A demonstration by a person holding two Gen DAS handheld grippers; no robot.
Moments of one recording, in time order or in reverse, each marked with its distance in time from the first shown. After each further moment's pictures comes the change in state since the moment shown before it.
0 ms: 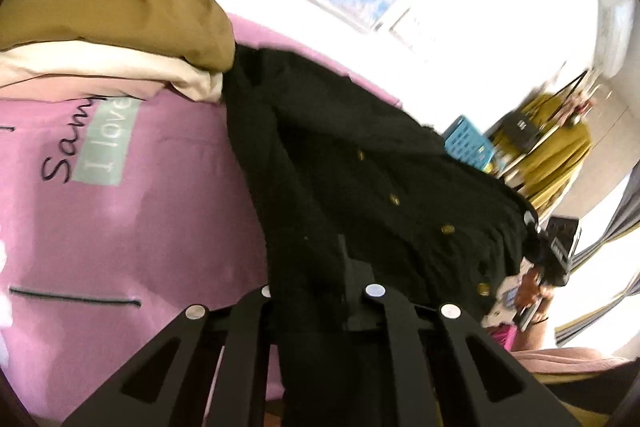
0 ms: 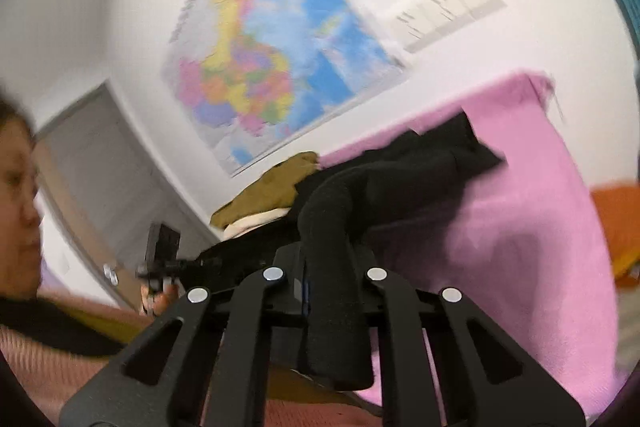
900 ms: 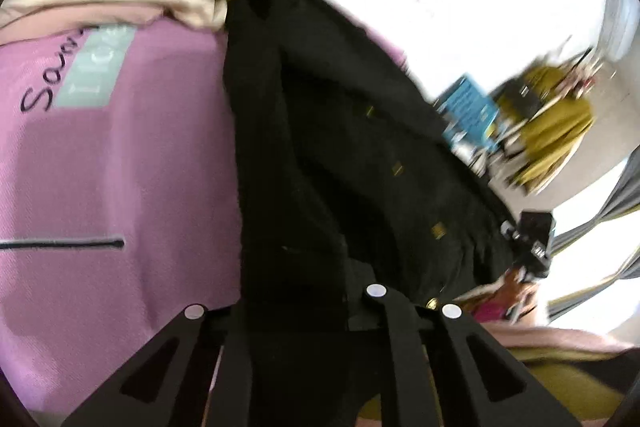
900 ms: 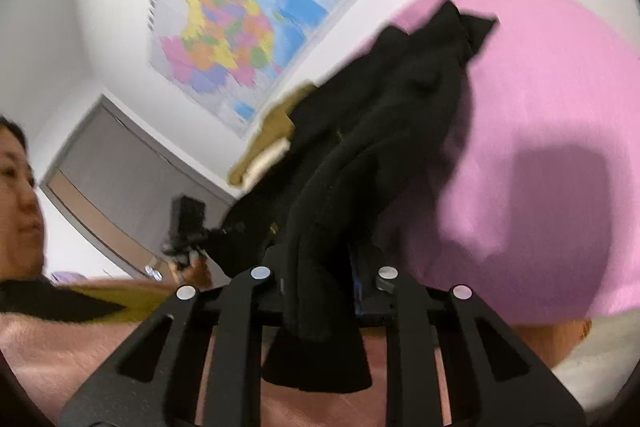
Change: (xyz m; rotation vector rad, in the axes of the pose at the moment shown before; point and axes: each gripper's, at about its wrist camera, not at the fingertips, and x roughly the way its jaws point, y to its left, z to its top) left arm 0.046 0.009 -0.014 -0.007 0.142 -0.038; right arm 0.017 -0.050 -0.079 0.287 0.151 0.114
